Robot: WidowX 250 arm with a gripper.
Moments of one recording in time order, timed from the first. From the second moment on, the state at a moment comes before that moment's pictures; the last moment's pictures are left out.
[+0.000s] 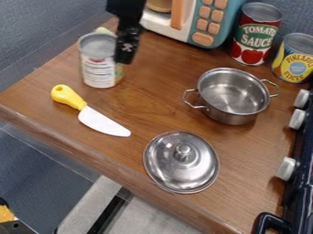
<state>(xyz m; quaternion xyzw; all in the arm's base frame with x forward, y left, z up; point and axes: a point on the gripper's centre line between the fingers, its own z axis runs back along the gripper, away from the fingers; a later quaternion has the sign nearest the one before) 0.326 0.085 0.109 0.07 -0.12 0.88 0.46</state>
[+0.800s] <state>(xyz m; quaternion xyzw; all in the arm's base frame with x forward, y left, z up) 0.292 0.128 0.121 0.04 -0.09 0.91 0.40</state>
